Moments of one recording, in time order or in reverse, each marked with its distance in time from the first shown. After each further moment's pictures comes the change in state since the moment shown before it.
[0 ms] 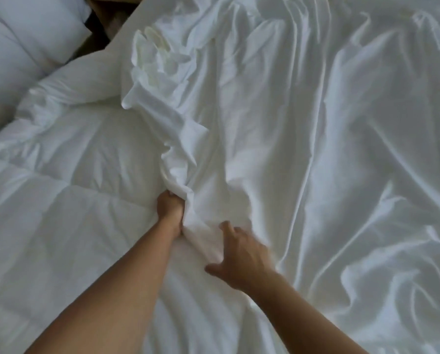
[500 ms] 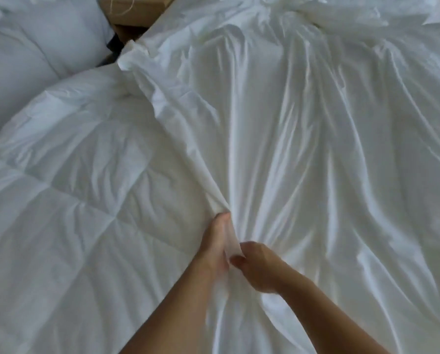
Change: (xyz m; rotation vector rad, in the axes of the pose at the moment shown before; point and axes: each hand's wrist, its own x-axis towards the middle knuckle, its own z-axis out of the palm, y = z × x) left_hand -0.162 0.011 0.164 -0.446 -0.396 -0.269; right_hand 0.009 0.171 -0.079 0.163 -0.188 -0.158
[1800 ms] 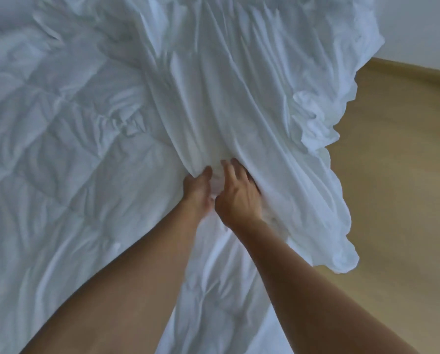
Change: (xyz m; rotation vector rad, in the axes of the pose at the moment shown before) left_hand -0.022 -0.113 0.316 -0.139 0.213 0.227; right_hand -0.125 0.234 -0.167 -0.125 0.601 -0.080
